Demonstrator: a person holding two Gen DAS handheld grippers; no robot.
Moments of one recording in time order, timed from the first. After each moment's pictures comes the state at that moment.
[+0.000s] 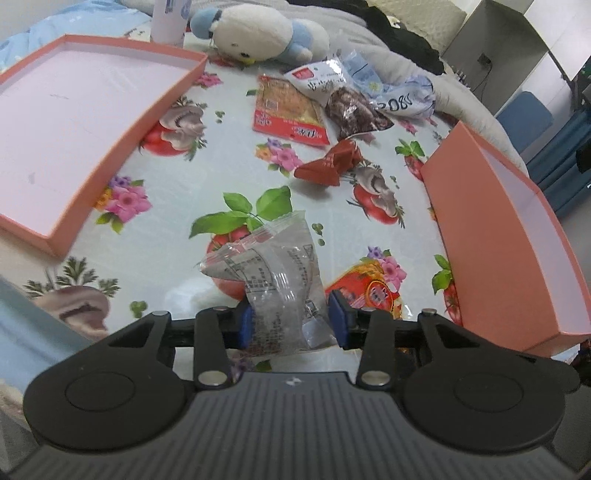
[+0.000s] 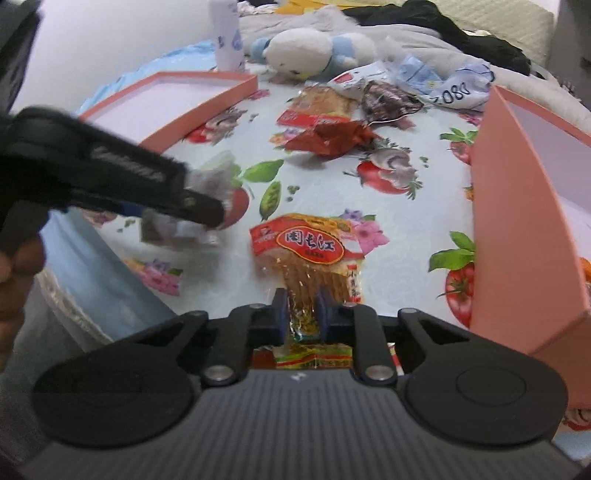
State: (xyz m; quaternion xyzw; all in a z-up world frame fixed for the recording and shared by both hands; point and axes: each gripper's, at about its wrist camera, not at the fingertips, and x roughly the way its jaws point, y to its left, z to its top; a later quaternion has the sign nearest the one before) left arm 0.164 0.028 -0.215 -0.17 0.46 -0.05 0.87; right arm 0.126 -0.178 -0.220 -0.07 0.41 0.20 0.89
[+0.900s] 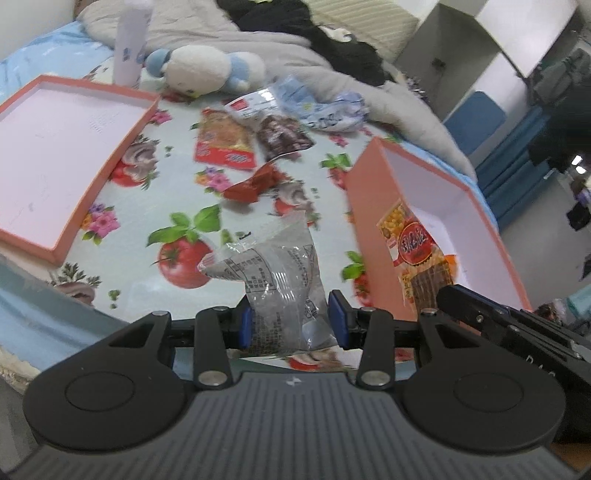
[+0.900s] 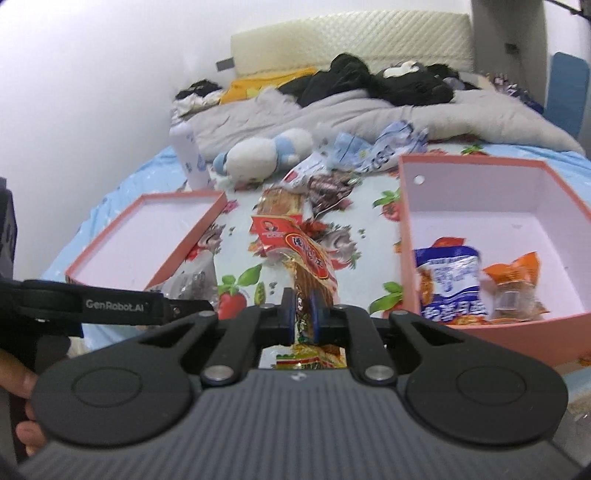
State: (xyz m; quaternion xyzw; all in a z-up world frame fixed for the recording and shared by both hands) left arm 0.108 -0.006 -0.126 -0.17 0.43 -0.12 0.88; right arm 0.067 -0.240 -0.100 0.05 0.32 0.13 0.94
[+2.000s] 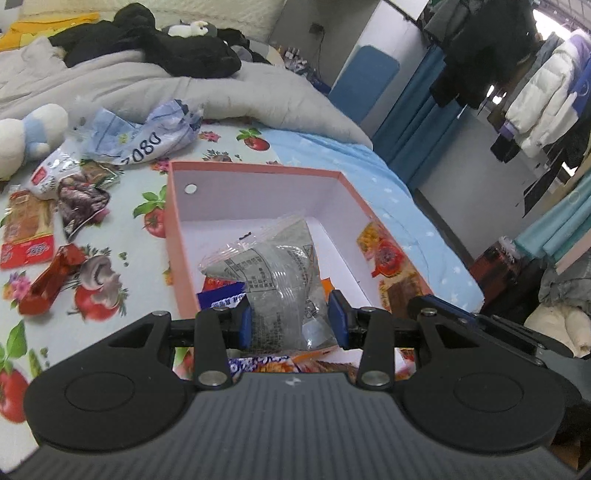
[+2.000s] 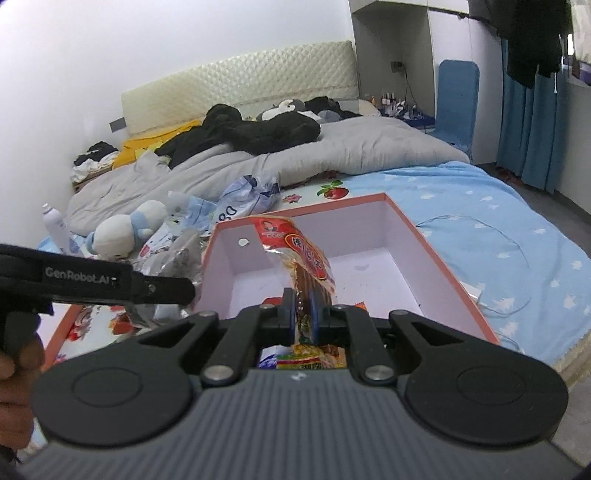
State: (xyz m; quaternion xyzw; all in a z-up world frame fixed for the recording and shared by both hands) left arm 0.222 -0.226 -0.083 -0.08 0.41 -0.28 0.86; right arm 0.120 -0.406 -0.100 0.09 0.28 -0.02 0.95
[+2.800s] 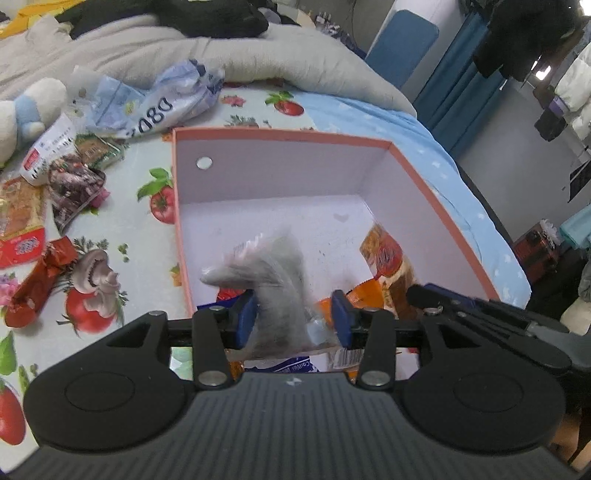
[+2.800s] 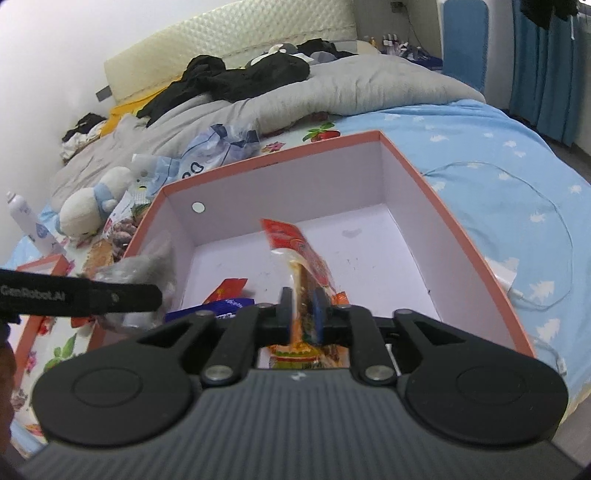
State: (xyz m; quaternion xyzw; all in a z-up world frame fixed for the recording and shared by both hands) left arm 0.282 -0.261 -0.132 -0.06 0.46 -0.22 0.86; right arm 0.193 -0.456 -0.159 0.13 0.36 -0.01 0.92
